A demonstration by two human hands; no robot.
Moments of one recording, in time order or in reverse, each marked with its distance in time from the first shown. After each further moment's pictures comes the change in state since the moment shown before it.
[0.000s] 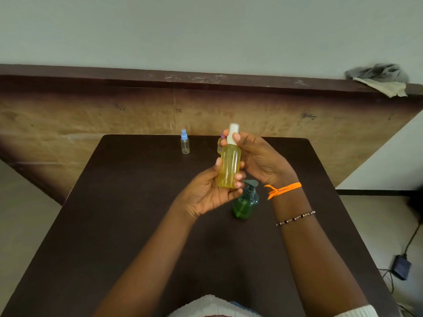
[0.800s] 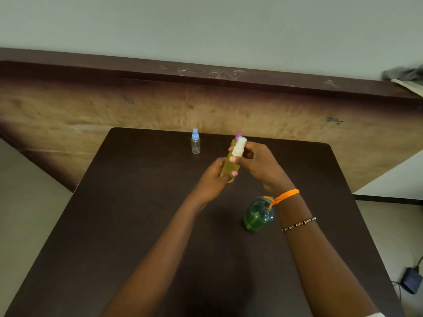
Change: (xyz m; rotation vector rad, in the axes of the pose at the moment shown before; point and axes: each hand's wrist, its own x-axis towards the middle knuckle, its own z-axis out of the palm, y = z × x) left_hand 0.031 0.023 -0.069 0.946 0.666 0.137; right_hand 0.067 0.030 -0.025 -0.785 0.299 -0.011
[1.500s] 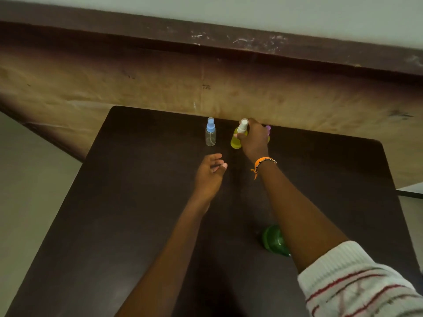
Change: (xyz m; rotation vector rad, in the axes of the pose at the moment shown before) left_hand 0.061 -0.041 -0.033 -0.025 0.428 -0.272; right_hand 0.150 0.060 0.066 -0.344 0.264 0.048
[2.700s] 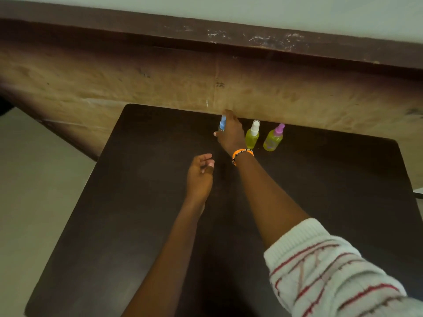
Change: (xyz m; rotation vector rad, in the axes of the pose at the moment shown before) left_hand 0.001 -0.019 -0.039 -0.098 0.186 0.013; right_hand -0.002 -0.041 0.065 0.033 -0.217 -0.062
